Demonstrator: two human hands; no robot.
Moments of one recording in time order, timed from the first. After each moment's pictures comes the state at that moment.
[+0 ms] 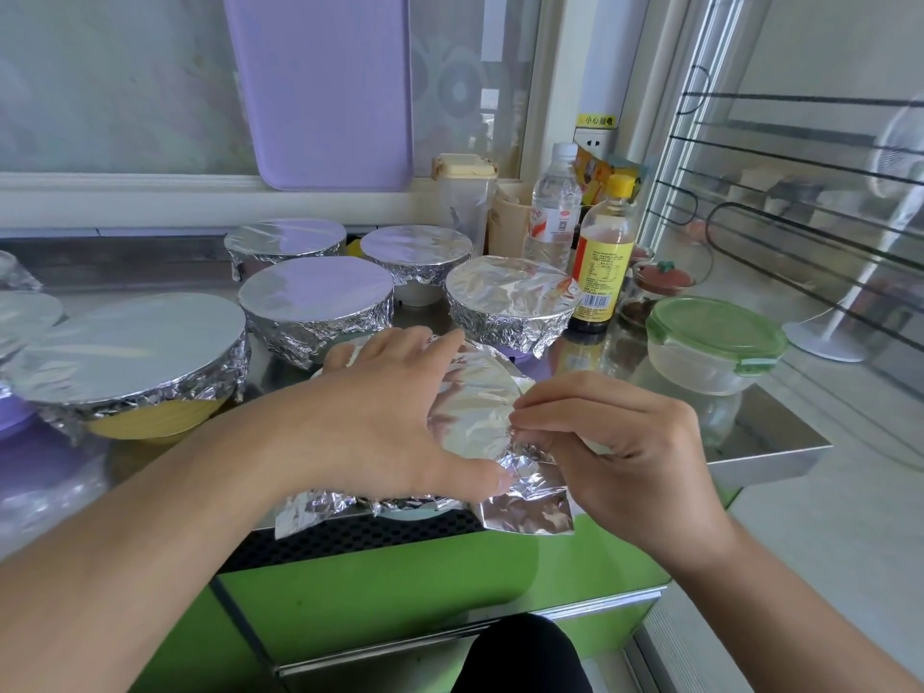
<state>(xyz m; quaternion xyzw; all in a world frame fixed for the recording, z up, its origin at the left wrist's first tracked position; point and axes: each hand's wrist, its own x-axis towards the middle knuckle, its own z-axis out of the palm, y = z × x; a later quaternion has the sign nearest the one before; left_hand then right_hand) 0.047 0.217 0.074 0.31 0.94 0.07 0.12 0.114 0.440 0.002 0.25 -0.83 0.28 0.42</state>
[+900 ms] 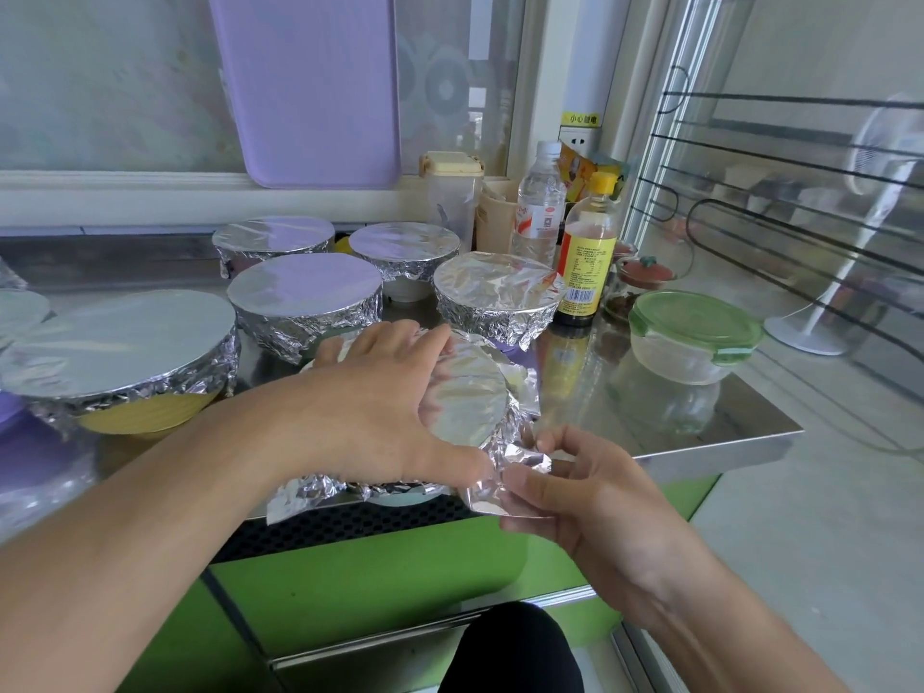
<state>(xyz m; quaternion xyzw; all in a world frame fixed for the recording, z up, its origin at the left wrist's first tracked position) 0.048 0.221 0.072 0.32 0.94 0.05 0.12 0.148 0.414 -0.018 -0.07 -0.57 0.82 0.00</state>
